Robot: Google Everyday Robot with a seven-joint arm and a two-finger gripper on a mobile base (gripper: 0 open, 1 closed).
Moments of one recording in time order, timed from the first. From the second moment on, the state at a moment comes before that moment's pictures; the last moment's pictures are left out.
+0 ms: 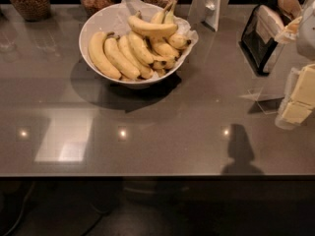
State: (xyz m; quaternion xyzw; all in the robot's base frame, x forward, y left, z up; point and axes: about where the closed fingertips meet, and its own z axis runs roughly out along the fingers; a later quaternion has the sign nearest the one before) arm 0.438 -0.216 0.977 -0.60 0.78 -0.04 0.16
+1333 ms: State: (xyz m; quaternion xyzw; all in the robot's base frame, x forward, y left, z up) arm 0.501 -0.108 0.992 -0.65 0.70 0.02 0.29
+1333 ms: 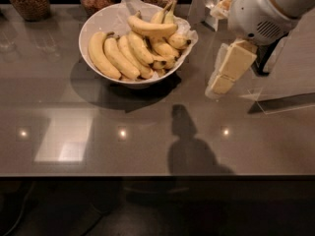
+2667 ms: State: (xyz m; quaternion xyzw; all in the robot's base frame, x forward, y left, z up) arm 0.584 -0.041 1.000 -0.66 0.66 0.00 0.36
